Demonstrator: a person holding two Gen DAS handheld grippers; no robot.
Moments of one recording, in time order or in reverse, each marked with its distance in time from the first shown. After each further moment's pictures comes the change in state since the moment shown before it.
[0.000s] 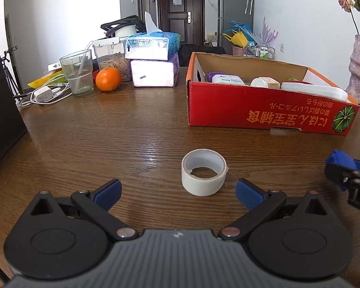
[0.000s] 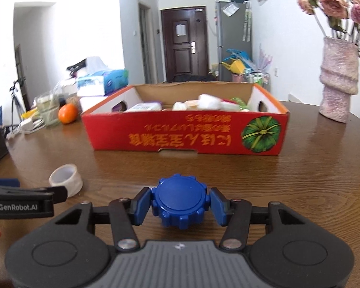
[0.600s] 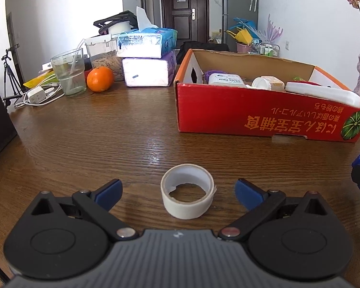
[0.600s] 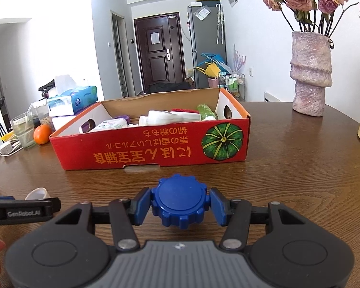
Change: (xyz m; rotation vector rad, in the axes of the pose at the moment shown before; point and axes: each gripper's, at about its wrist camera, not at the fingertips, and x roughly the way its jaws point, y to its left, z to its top) left arm 0.027 -0.020 0.014 -0.006 0.012 0.024; right arm 0.000 -0.032 0.007 0.085 -0.034 -0.080
